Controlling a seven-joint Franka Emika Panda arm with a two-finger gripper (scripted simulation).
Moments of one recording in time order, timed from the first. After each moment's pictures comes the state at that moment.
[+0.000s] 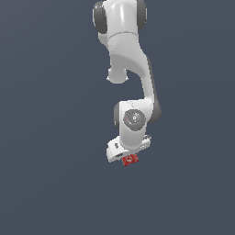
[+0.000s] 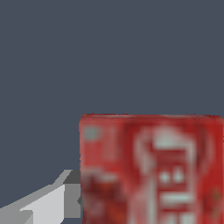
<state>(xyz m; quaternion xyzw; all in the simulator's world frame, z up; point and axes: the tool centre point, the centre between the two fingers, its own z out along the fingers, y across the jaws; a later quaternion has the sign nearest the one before) 0.083 0.051 0.039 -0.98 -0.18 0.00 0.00</state>
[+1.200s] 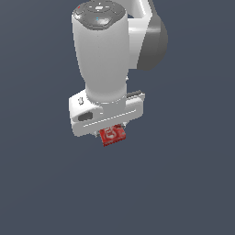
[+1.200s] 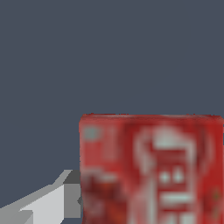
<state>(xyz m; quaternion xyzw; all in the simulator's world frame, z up) 0.095 -0.024 0.283 -0.98 -0.18 0.00 0.00</state>
